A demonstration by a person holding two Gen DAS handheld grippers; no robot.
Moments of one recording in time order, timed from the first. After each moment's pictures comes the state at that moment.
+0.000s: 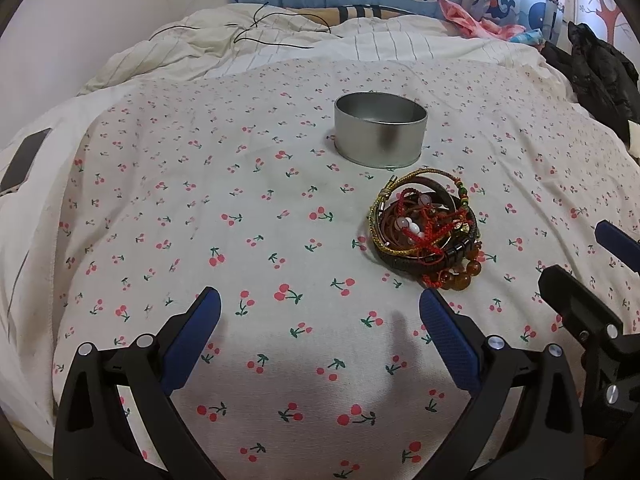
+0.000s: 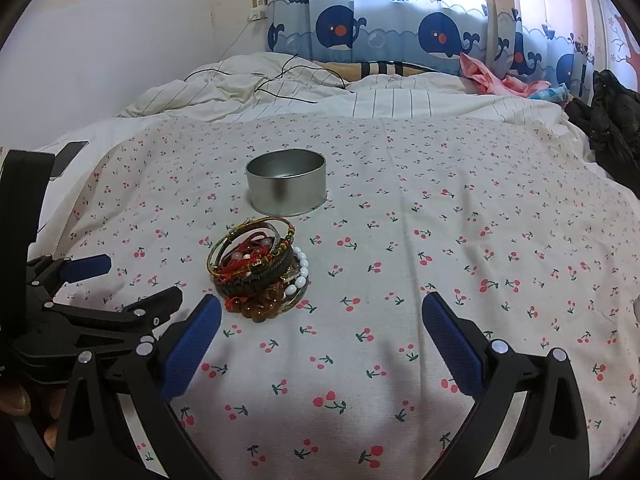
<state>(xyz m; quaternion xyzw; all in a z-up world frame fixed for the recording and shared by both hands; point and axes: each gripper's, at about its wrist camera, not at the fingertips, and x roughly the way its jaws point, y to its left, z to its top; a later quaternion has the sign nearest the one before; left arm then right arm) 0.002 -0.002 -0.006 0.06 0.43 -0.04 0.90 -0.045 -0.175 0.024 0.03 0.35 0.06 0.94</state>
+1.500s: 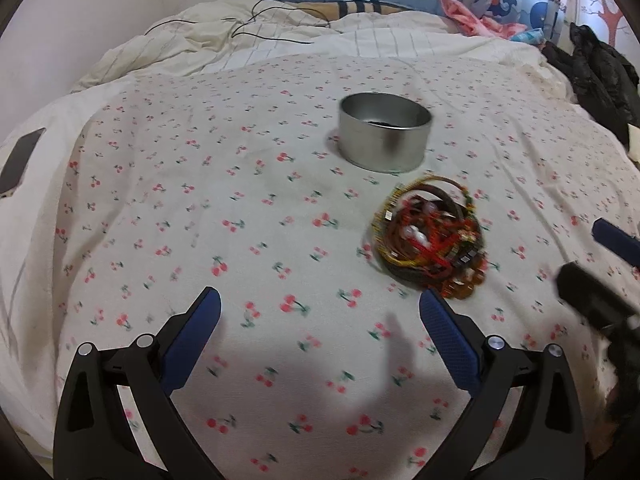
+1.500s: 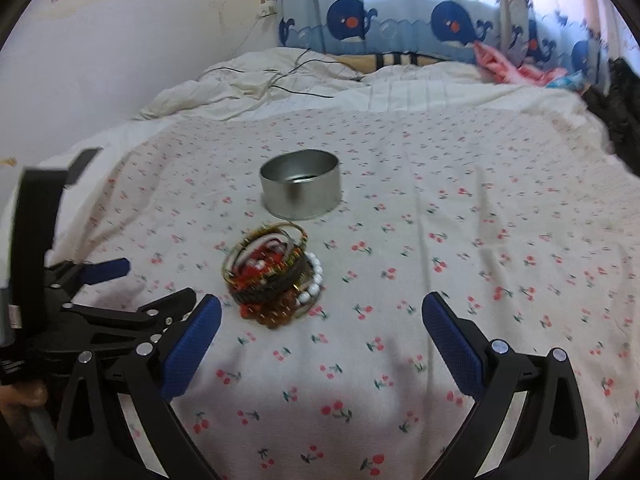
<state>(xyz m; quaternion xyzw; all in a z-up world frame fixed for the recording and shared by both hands) 0.019 0.004 0.002 0.07 0.44 -0.03 0.90 -0.024 -0.190 0.036 0.06 0.37 0.12 0.92</state>
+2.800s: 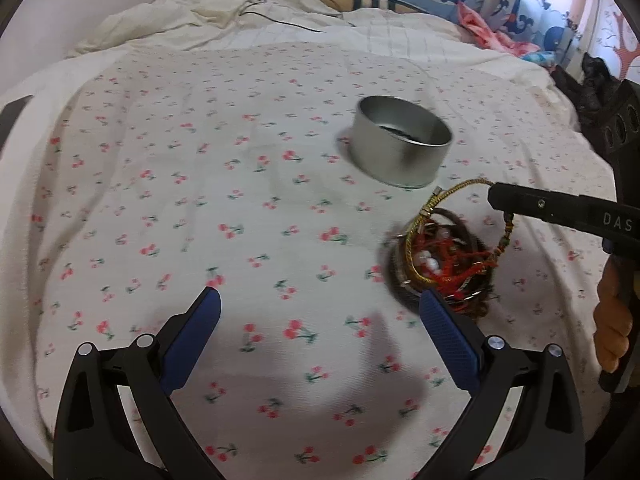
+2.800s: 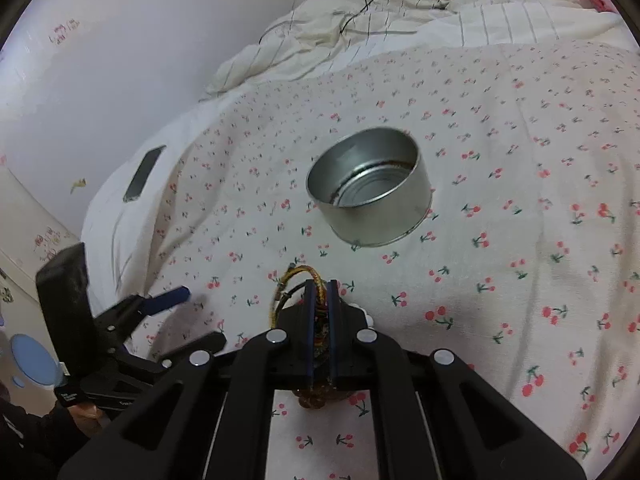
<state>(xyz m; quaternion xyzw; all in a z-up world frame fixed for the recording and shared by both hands) 0.044 0.019 -0.003 -0.01 0.45 -0.06 0.89 0.092 -0.201 0.021 0.15 0.46 0.30 0.83</state>
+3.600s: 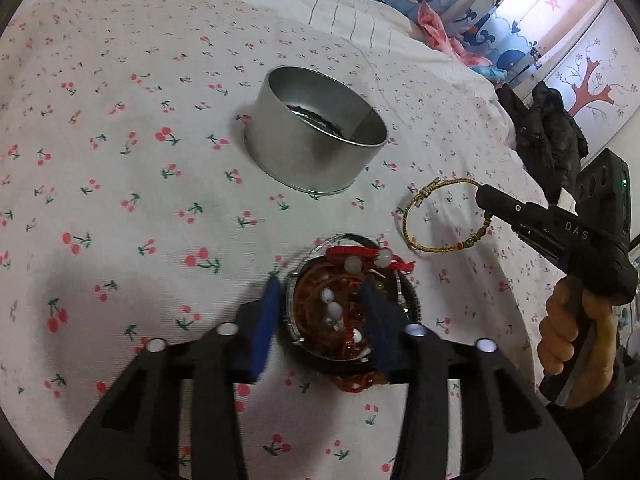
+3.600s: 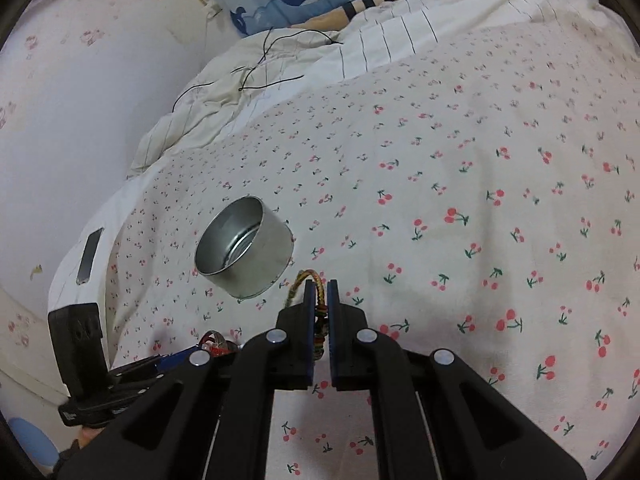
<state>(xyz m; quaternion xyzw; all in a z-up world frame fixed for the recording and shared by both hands) 0.100 -0.013 -0.040 -0.13 0.50 -0.20 0.83 0.104 -0.283 0.008 0.22 0.45 0.16 0.85</state>
